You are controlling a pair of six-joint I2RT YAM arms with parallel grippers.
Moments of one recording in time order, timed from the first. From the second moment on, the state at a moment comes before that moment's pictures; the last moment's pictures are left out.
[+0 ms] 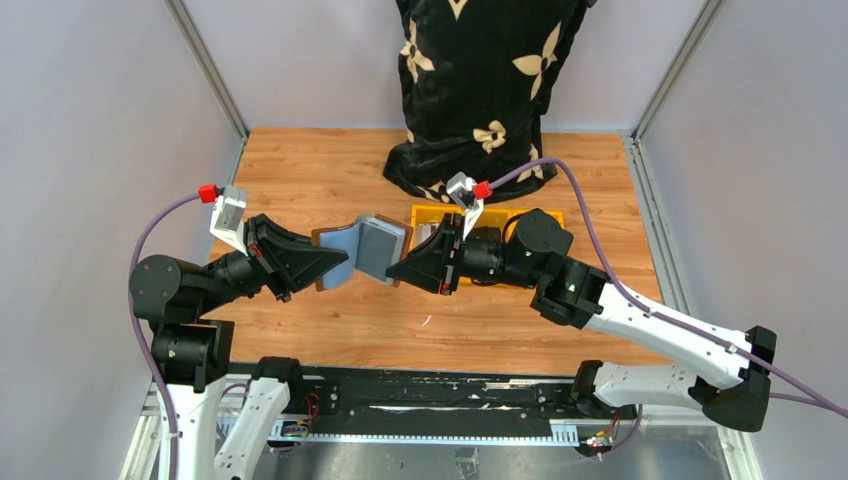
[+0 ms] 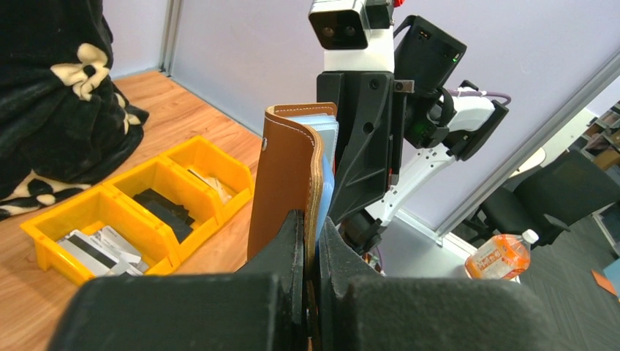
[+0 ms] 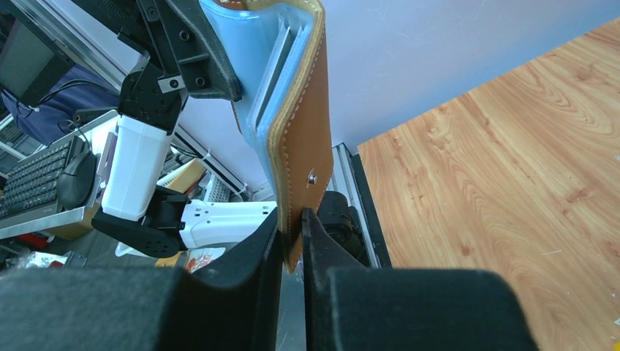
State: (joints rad) left arm -0.06 0.54 1.05 -0.18 1.06 -0.71; right arm 1.10 1.08 1.09 0.11 -0.32 0.54
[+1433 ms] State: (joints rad) left arm -0.06 0.54 1.05 -0.24 1.07 -0.68; right arm 1.10 1.05 1.05 0.27 -0.44 0.58
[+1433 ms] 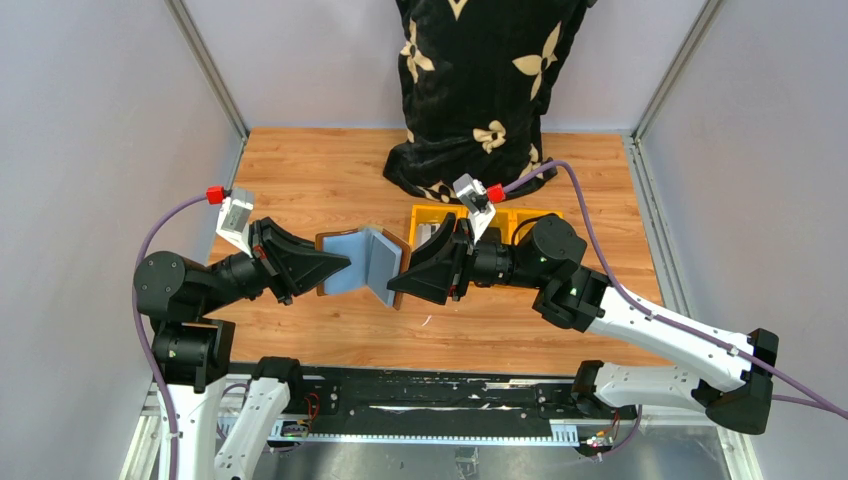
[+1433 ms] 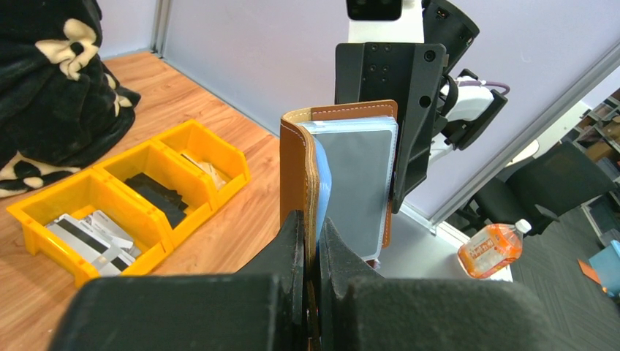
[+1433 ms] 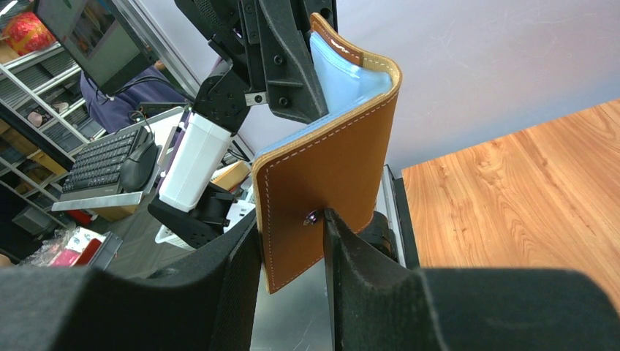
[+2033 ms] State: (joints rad) left arm -0.06 0.54 1.05 -0.24 1.07 -0.68; right arm 1.10 1.05 1.05 0.27 -0.47 0.59
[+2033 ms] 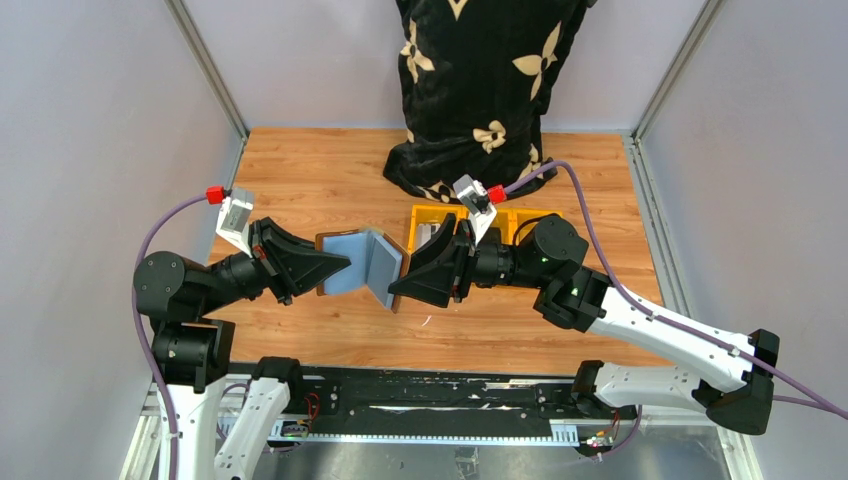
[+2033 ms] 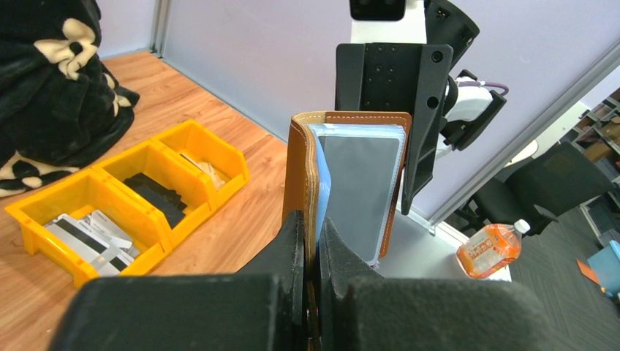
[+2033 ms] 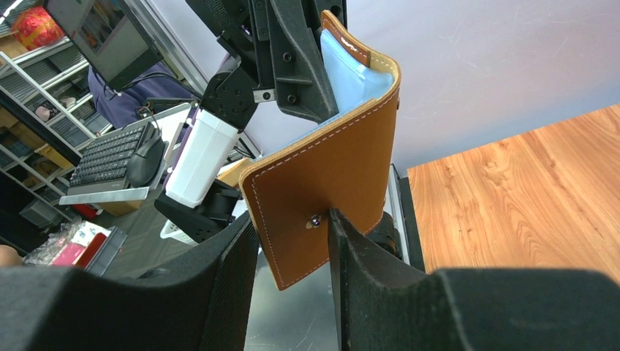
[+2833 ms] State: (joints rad) left arm -0.06 0.55 1.06 -0.24 1.07 -0.69; right arm 1.10 1.05 1.05 0.30 -0.50 0.59
